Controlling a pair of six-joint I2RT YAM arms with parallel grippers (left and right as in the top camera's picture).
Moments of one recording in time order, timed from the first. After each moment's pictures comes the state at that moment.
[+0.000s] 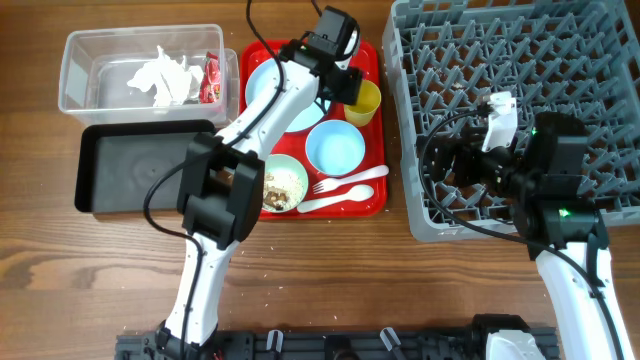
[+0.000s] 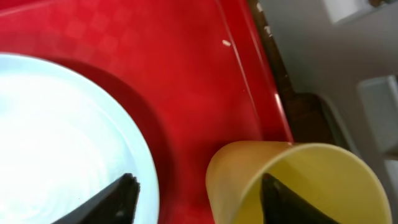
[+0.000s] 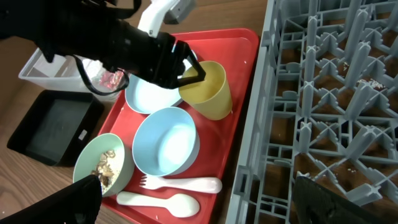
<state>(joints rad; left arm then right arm) -0.49 2.35 2.03 -0.78 0.08 -0.20 -0.03 1.07 0.84 -0.45 -0.55 0.07</state>
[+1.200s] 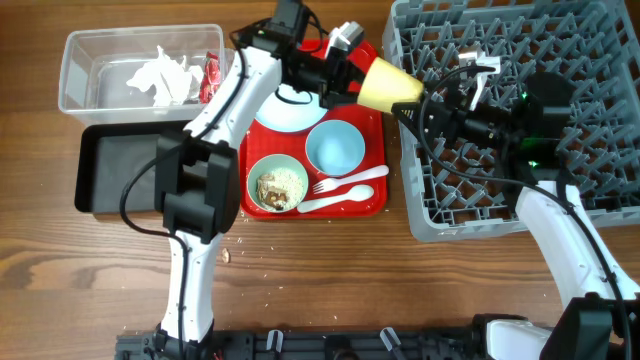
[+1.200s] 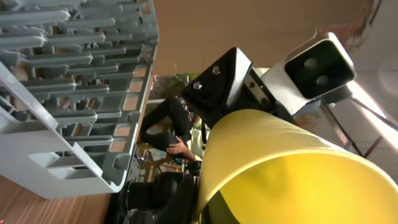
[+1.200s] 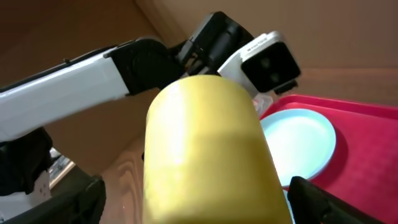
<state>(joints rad) -0.36 2.33 2.03 -0.94 1.54 -0.25 -0.03 1.41 0.85 0.32 -1.12 0.39</state>
